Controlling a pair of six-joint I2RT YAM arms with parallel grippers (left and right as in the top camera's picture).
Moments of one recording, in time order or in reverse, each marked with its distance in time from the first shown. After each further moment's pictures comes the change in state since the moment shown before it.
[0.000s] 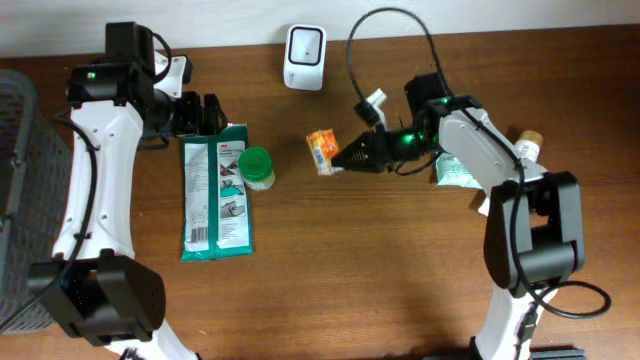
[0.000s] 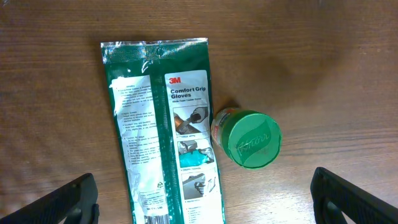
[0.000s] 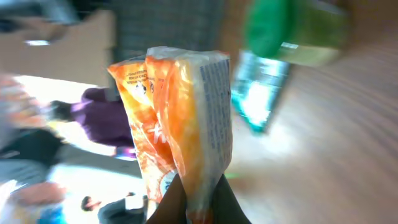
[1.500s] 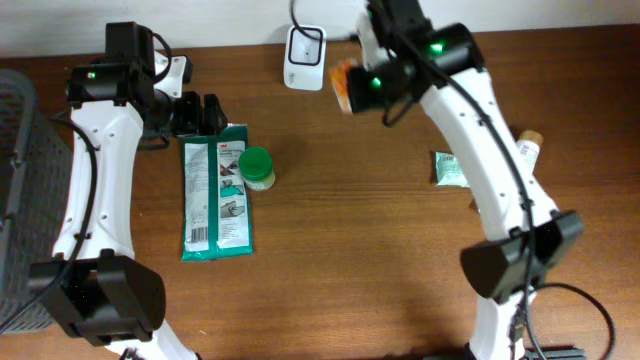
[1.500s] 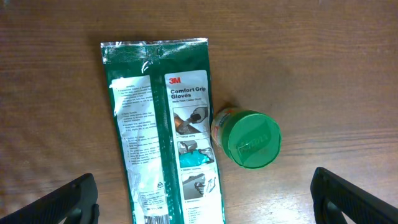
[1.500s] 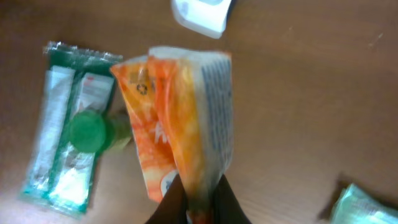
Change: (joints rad) left arm 0.000 0.000 0.000 0.000 0.000 0.000; right arm 0.222 0.053 0.818 -0.342 1.319 0.229
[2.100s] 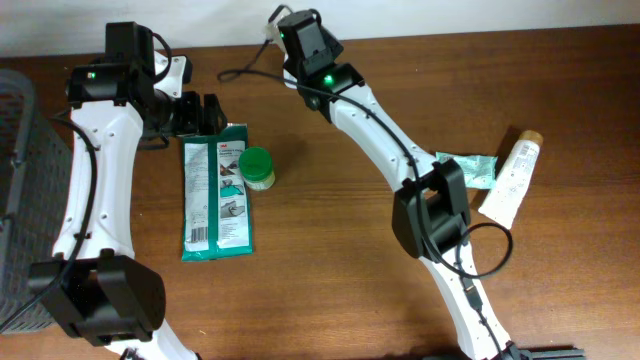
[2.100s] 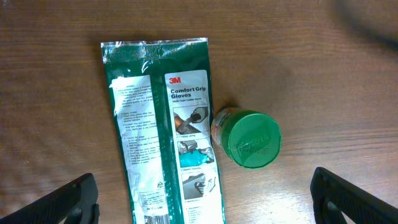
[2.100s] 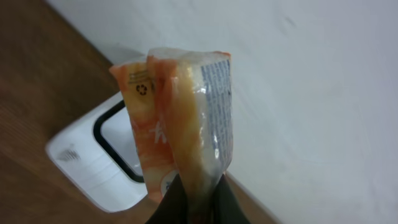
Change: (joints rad) left arm 0.000 0.000 0.000 0.000 0.000 0.000; right arm 0.126 0.445 0.042 0.857 0.498 -0.784
